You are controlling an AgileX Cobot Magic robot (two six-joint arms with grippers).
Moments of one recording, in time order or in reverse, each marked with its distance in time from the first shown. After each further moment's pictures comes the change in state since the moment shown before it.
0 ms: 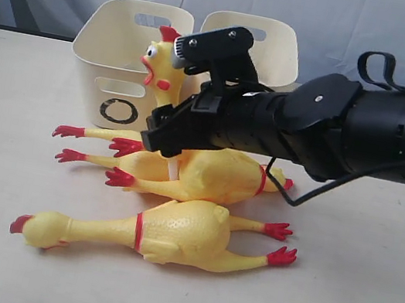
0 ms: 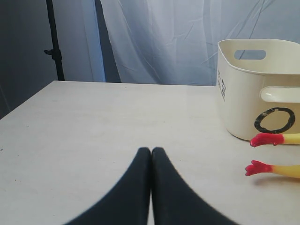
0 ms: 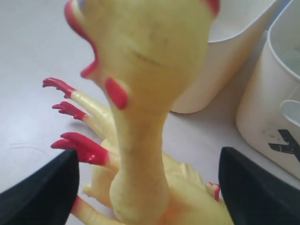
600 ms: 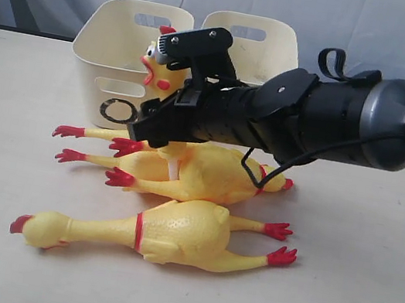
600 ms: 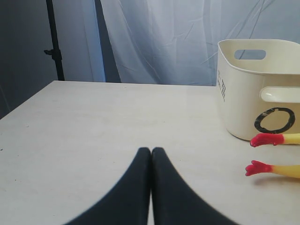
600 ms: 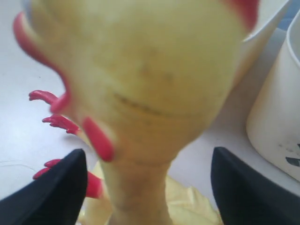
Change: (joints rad) left arm 0.000 0.000 0.000 0.000 0.000 0.000; right arm 0.000 0.117 -0.104 0.026 -0.009 0.004
